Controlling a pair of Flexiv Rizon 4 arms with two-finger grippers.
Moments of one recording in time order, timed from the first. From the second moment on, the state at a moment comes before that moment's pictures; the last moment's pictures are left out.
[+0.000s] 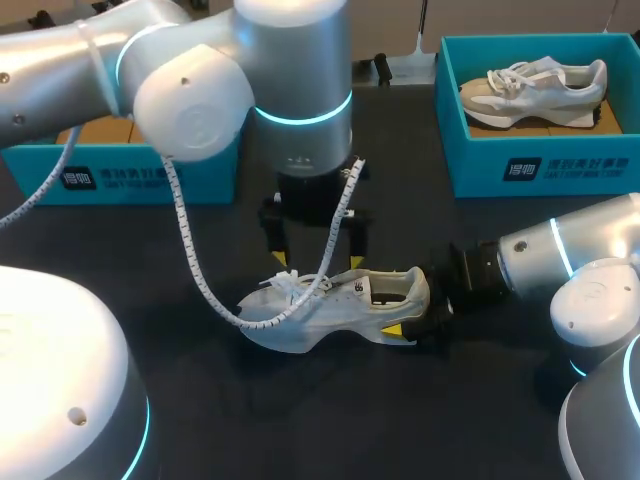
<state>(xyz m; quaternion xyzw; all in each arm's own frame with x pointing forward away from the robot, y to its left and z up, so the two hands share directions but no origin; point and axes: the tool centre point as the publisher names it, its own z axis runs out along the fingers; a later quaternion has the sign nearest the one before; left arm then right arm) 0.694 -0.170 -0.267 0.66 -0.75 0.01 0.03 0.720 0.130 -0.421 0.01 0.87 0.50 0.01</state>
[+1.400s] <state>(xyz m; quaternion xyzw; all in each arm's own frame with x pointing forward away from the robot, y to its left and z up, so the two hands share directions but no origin) 0.702 -0.208 -0.313 0.67 -0.74 -0.03 0.03 0.720 0.130 -0.421 0.01 0.87 0.50 0.01</state>
